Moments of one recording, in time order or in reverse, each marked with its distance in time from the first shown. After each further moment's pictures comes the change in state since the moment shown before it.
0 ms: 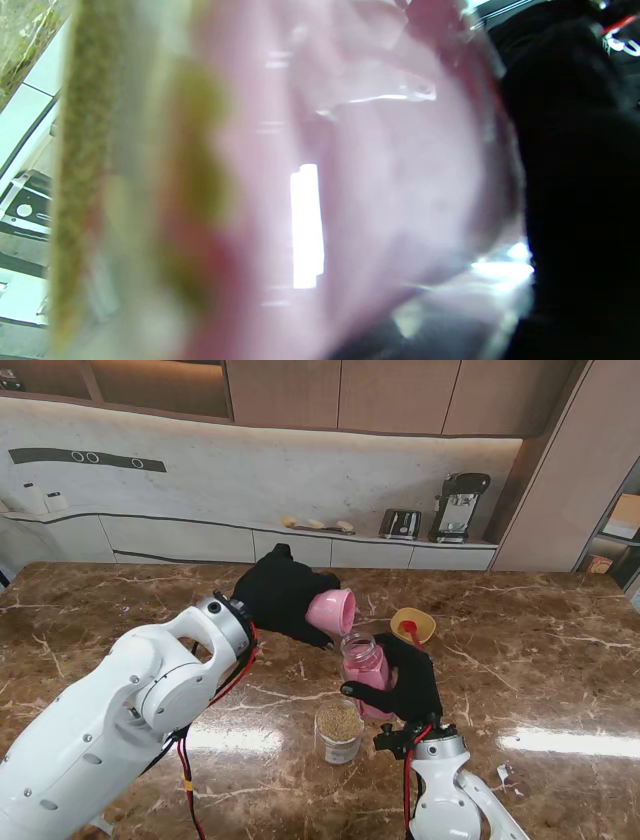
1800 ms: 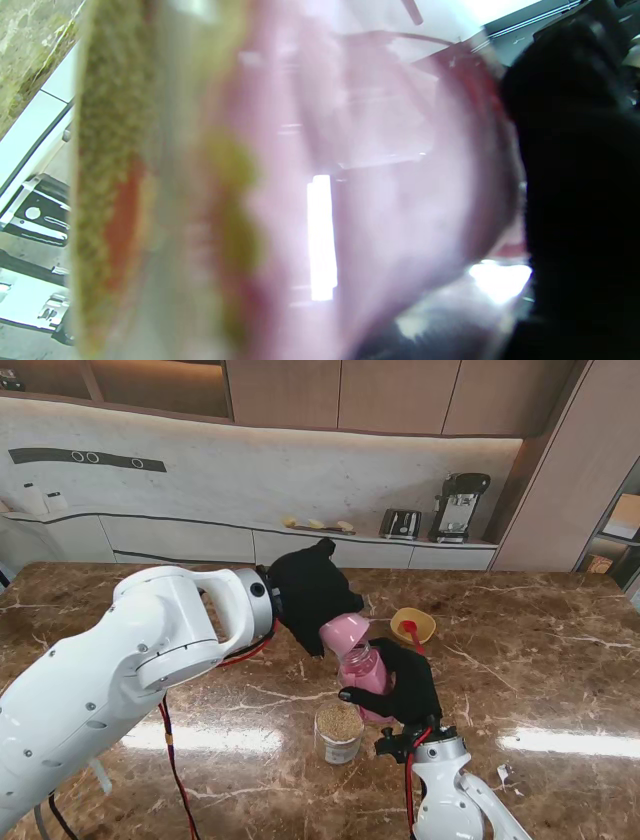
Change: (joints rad) left arm -0.283 0.037 0.143 -0.057 0.153 -0.283 -0.365; right arm -0.010 0.011 0.003 -0.006 -0.020 0.019 0.024; left_hand -0.017 0.003 0.025 -0.058 -0.016 0.000 0.038 0.086 -0.009 -0.001 0.069 0.267 0.010 0.010 0.103 0.107 0.053 -0.001 0.064 0.018; right_hand 0.000 -0.002 0.000 0.001 0.000 0.000 0.000 0.000 0.000 0.000 0.000 0.000 0.000 0.000 -0.002 0.000 0.000 0.000 0.000 0.000
